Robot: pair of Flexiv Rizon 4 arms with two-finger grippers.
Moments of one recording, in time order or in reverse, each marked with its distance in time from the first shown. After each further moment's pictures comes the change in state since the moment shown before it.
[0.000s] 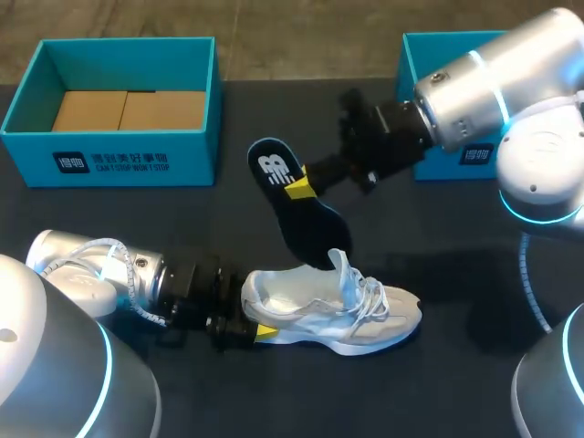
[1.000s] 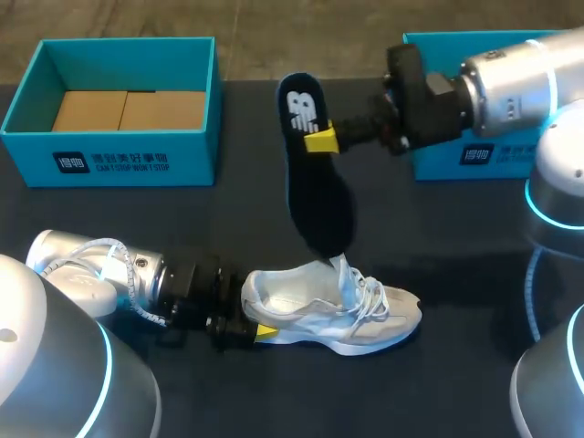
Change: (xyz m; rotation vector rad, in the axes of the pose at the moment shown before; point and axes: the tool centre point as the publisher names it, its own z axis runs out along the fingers) left arm 0.000 0.000 0.000 0.000 0.000 0.000; right arm 0.014 0.061 -0.059 -0.274 0.016 0.118
